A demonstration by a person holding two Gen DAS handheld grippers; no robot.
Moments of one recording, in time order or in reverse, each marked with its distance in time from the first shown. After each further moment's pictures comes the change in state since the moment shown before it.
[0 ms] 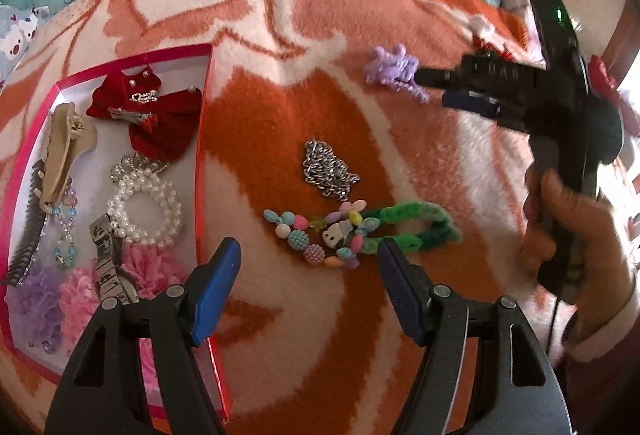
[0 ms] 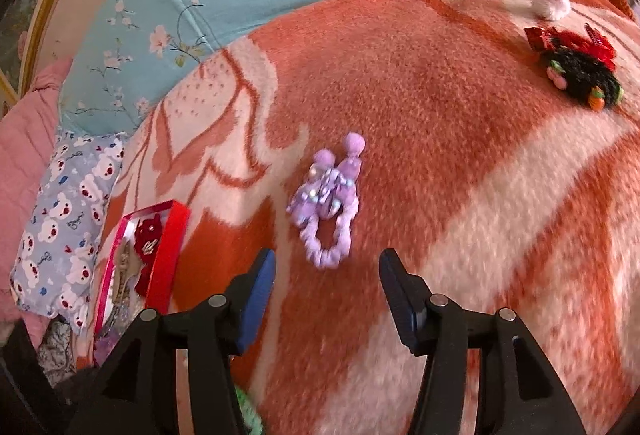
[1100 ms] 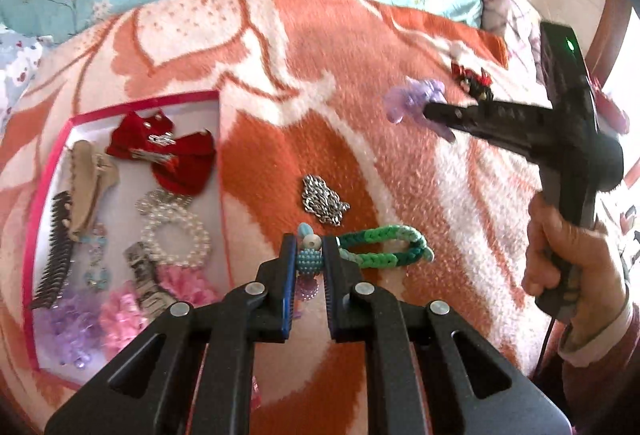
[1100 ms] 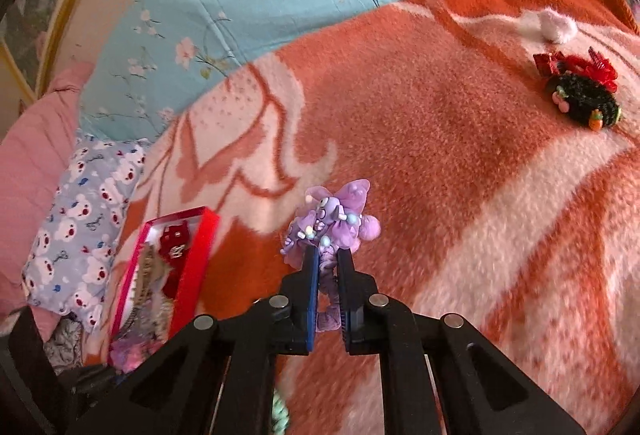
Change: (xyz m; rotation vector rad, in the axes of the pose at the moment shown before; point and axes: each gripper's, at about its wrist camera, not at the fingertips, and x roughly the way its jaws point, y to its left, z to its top) left arm -0.049 0.007 0.001 0.025 -0.121 -0.038; right arm -0.039 0.020 -0.007 -0.035 -0.066 0.070
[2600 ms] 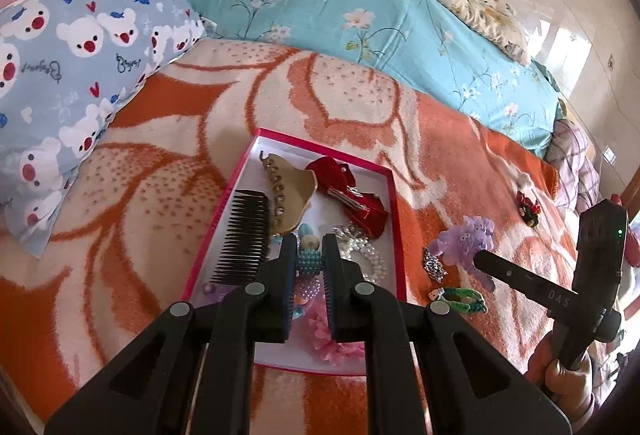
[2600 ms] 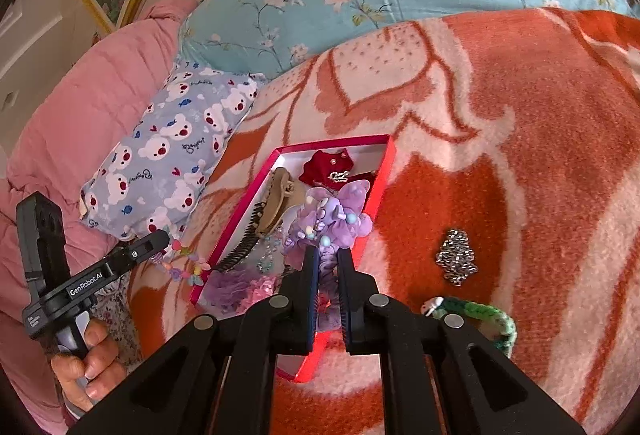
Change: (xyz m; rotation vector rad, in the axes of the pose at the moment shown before) left arm -0.099 0.148 -0.031 -0.365 -0.214 0.134; right arm -0.003 0.144 -0.063 -0.191 0.101 0.219
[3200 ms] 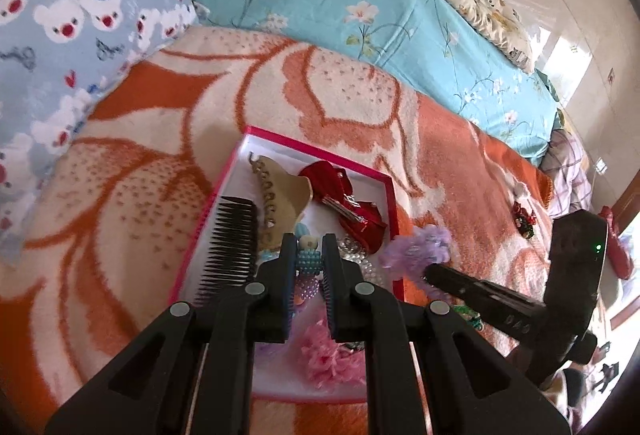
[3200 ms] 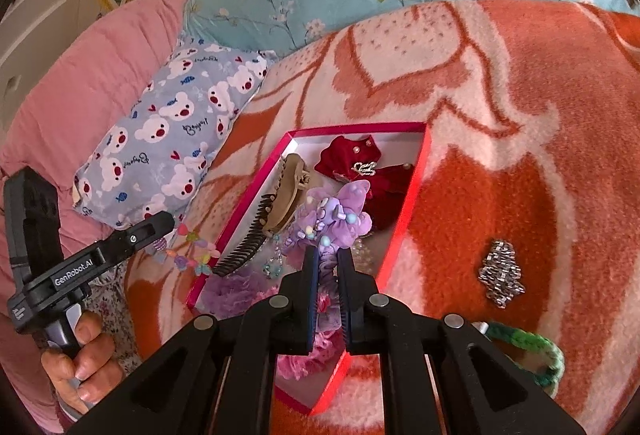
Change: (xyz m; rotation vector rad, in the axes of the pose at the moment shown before) left arm 0.037 0.006 0.014 -0.042 0.041 -0.064; right arm 0.053 0.017 0.007 -0.034 0.065 0.013
